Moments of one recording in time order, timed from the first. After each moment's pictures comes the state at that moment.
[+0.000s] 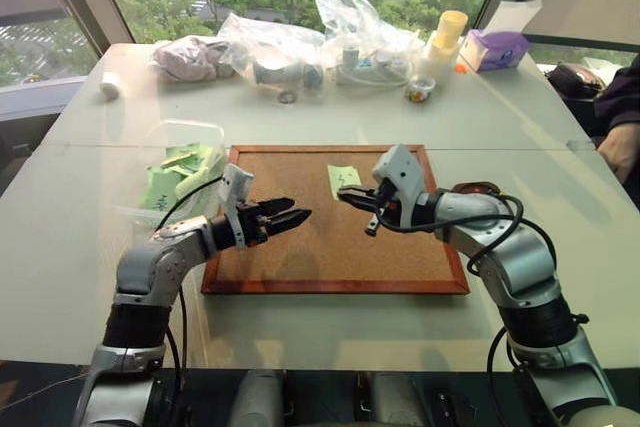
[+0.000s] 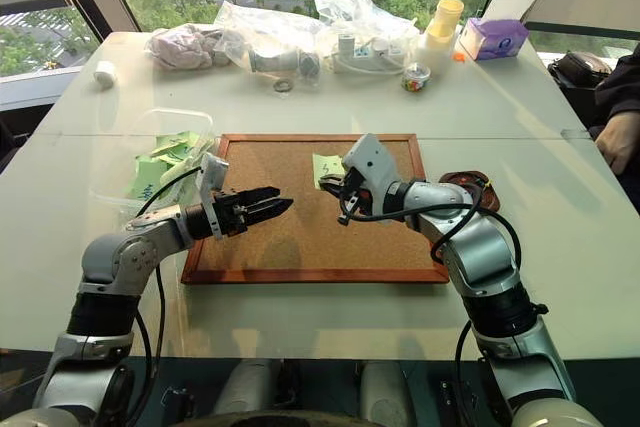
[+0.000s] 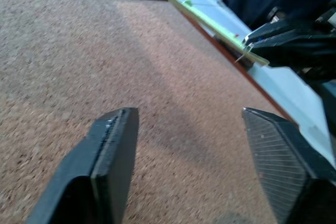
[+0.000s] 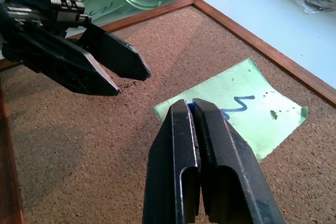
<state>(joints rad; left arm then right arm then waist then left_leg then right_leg) -0.42 0.38 0.08 -0.04 -0.69 0.86 -0.79 -0.47 -0.48 0.16 -0.33 0.30 0.73 0.71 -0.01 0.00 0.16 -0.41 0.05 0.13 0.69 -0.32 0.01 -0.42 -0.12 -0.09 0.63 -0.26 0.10</state>
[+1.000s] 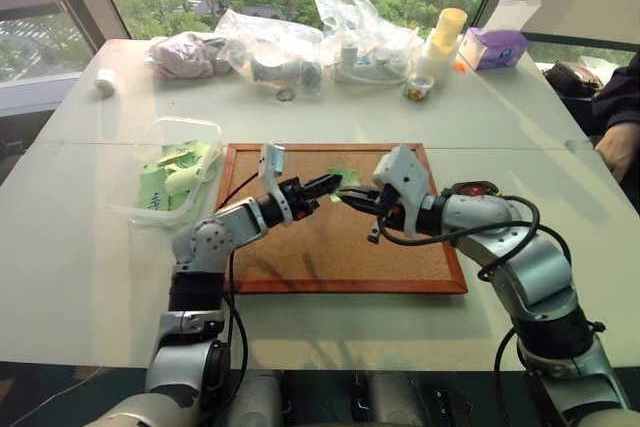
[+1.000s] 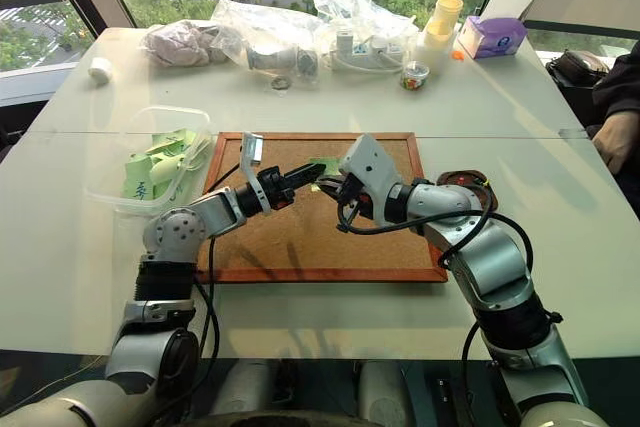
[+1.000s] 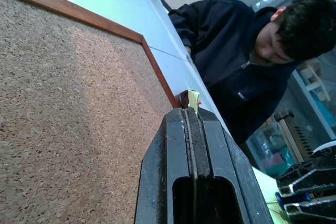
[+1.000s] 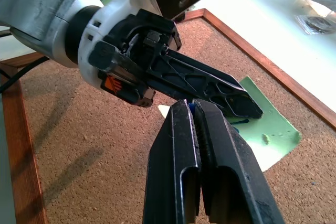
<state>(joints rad) -0.55 0.12 0.16 0.12 -0.79 0.94 -0.53 -0.44 -0.53 0.15 -0.48 0.32 0.79 0.67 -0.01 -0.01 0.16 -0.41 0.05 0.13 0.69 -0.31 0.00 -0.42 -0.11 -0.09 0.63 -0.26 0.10</state>
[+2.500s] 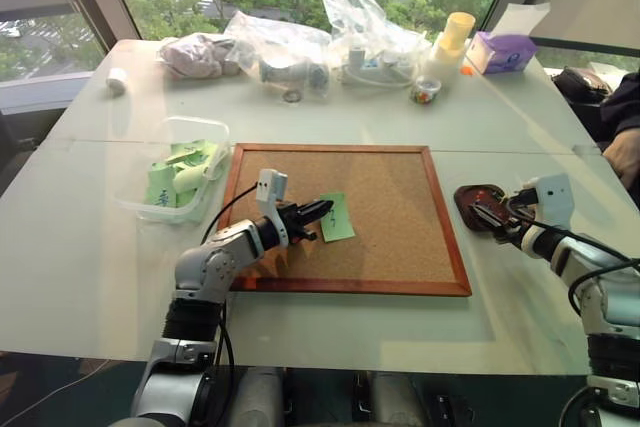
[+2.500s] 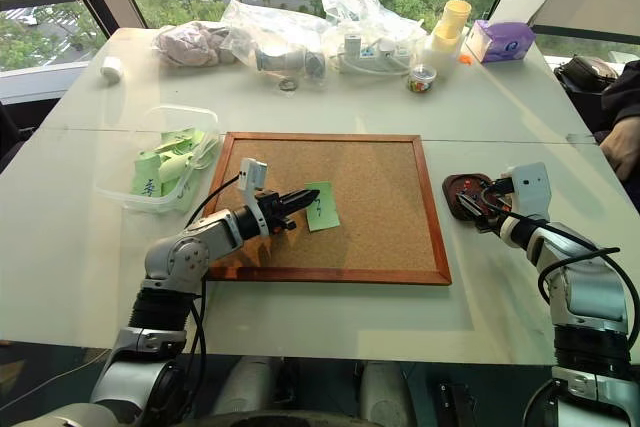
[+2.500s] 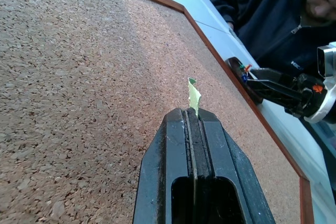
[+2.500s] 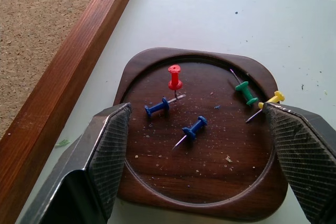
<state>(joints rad) -0.41 0.15 0.02 0.08 -0.62 0.75 -0.59 -0.19 -0.65 -0.33 -0.01 0.34 0.61 0.53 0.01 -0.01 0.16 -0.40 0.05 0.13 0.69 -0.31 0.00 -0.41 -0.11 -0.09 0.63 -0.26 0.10</state>
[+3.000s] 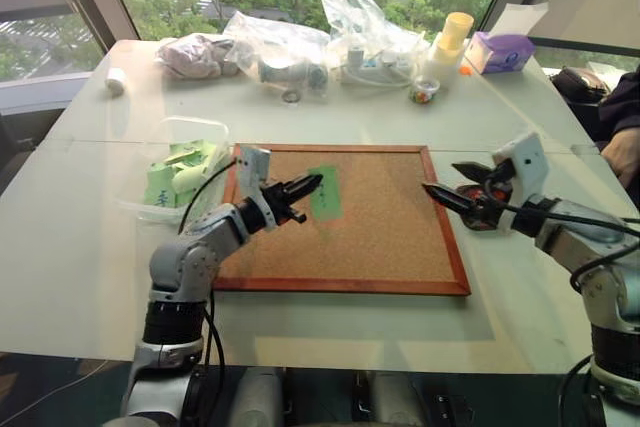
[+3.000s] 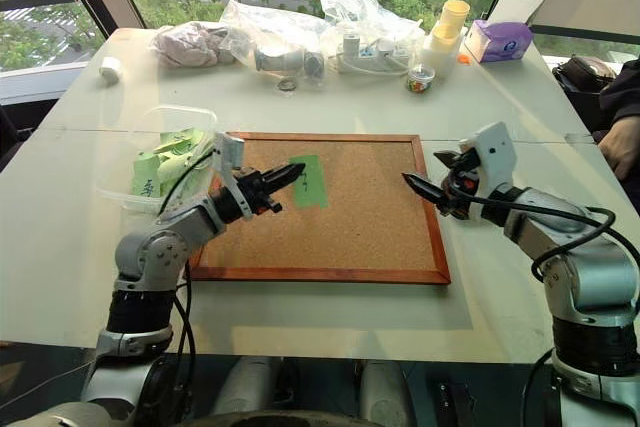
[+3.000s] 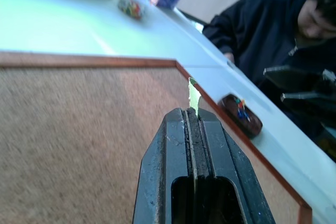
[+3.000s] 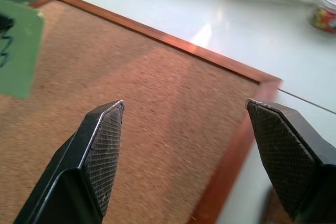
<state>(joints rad) -0.46 0.19 0.13 -0.17 -0.68 0.79 -0.48 -0.31 -0.69 -0.21 -0.38 0.54 0.82 0.64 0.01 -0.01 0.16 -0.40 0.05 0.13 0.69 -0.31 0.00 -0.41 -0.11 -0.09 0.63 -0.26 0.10</state>
